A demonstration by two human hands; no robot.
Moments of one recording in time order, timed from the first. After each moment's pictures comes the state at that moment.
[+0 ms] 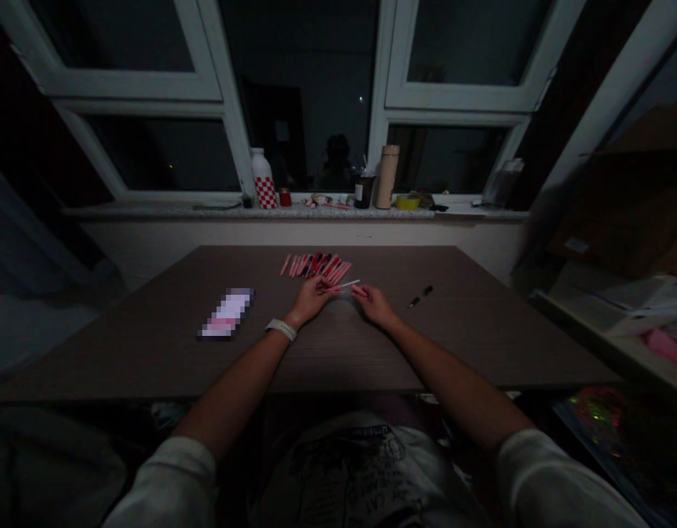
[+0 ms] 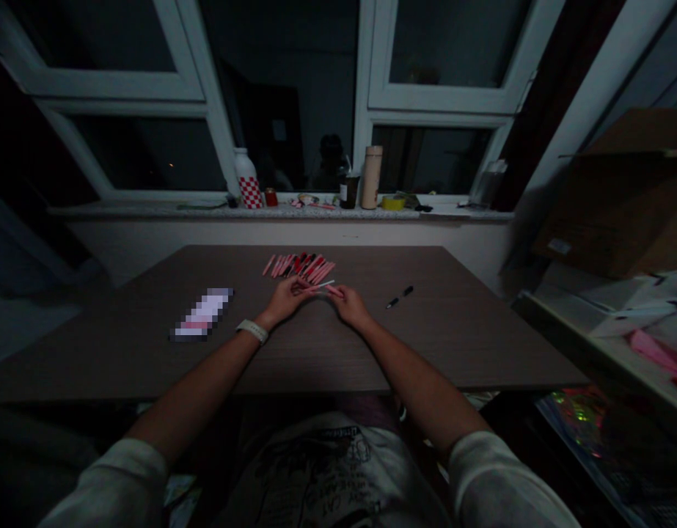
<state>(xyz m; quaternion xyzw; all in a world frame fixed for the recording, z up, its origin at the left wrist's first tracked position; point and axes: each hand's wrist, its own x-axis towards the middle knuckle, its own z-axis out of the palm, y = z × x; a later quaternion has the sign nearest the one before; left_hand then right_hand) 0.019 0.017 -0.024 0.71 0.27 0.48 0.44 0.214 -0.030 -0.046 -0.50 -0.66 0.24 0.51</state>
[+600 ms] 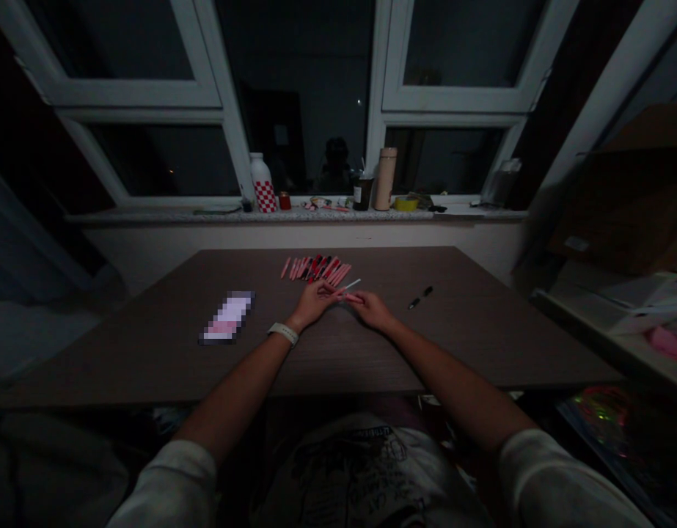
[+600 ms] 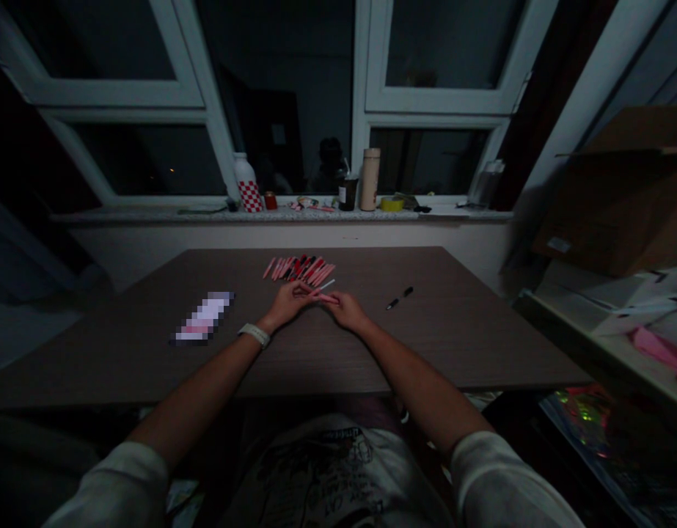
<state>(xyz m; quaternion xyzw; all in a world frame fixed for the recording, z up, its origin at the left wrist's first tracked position) 0.022 0.006 -0.018 0.71 0.31 0.46 0.42 0.207 -0.037 -0.044 -0.46 -0.71 0.25 0.47</state>
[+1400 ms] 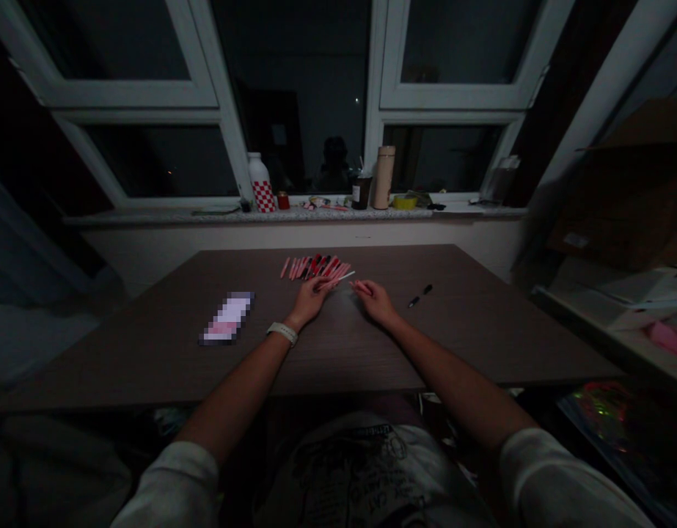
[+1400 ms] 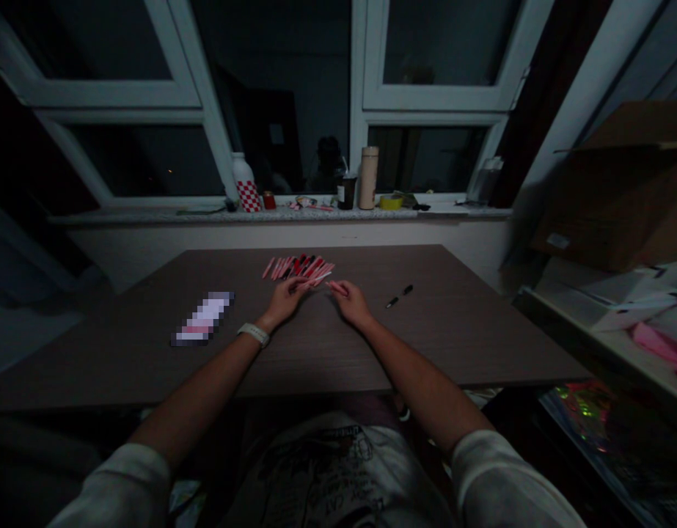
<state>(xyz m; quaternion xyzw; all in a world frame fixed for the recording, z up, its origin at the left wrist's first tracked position) 0.017 0.016 -0.015 0.73 0.33 0.49 0.33 0.210 -0.034 -0.034 -0.47 -0.62 0.26 0.58</state>
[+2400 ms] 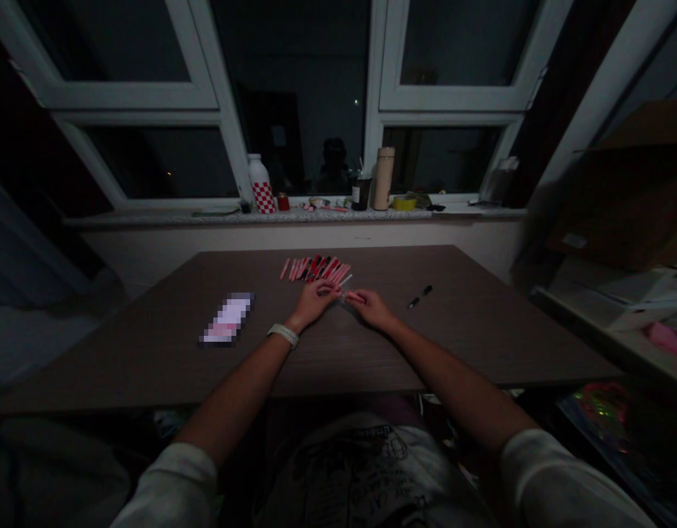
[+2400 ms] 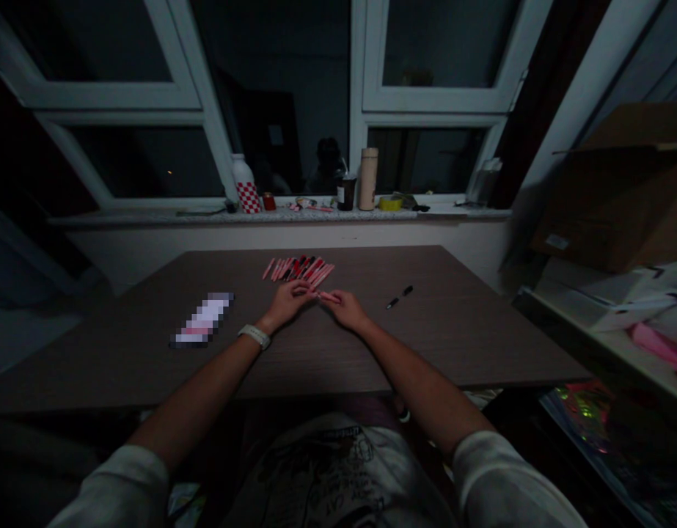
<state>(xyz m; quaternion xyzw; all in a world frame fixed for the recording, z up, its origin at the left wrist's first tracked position) 0.022 0.008 -0.013 0.72 0.31 0.47 0.40 0.203 -0.042 -0.037 -0.48 -0.66 0.30 0.50</state>
